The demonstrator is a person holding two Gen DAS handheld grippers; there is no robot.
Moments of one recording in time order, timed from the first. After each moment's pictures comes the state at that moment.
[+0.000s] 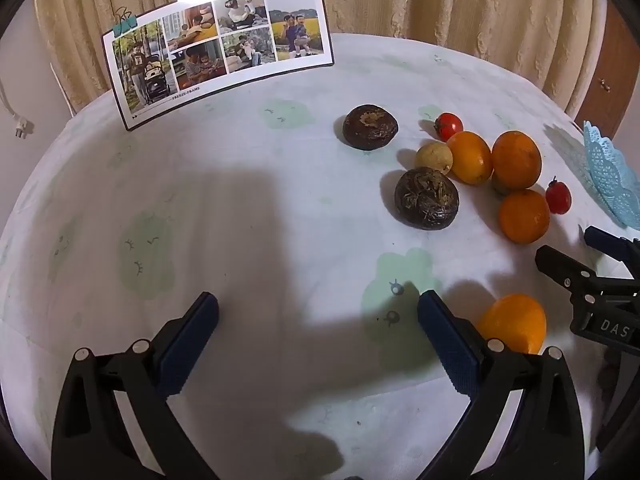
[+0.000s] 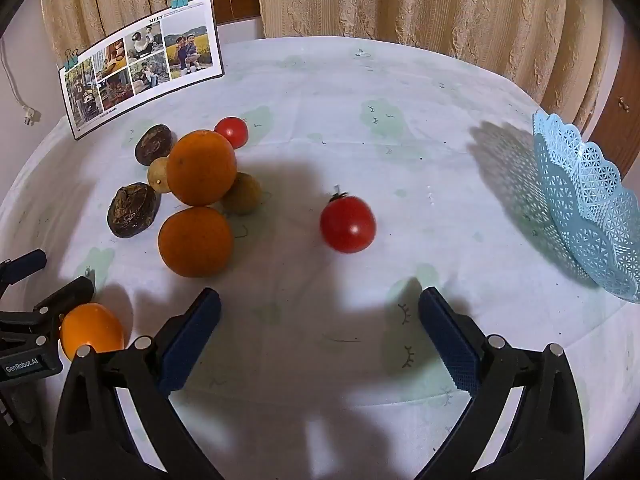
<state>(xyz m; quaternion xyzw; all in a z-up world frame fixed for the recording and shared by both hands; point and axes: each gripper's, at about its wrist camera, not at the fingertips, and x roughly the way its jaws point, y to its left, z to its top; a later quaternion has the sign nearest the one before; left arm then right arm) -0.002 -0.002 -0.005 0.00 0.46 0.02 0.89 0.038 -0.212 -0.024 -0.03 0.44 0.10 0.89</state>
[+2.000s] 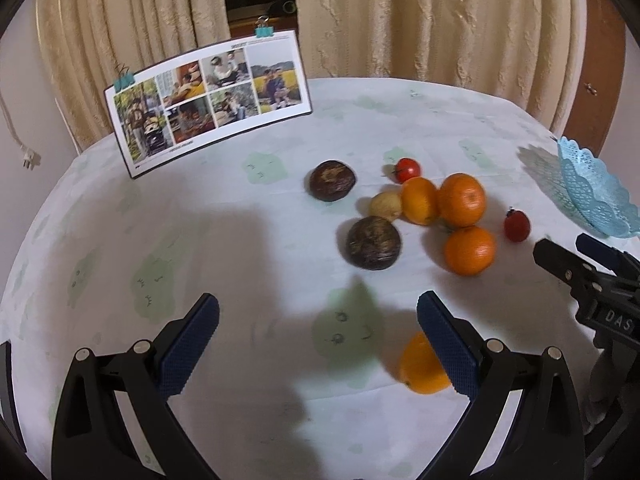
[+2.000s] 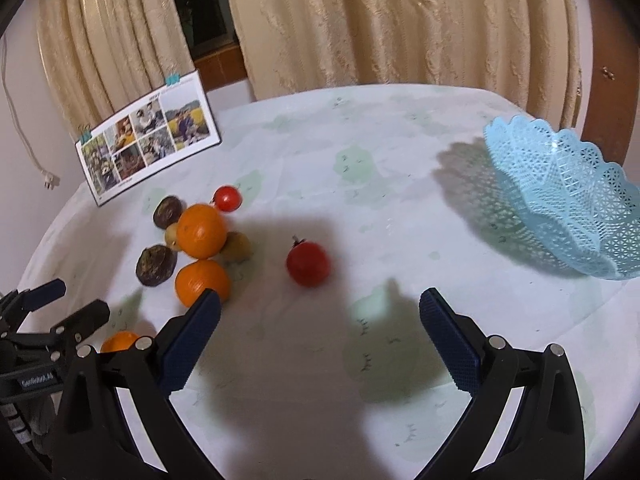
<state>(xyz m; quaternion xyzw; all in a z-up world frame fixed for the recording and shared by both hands) -0.014 -0.035 0.033 0.02 0.40 0.01 0.91 0.016 -0.258 0.004 0.05 0.36 0.11 0.92</state>
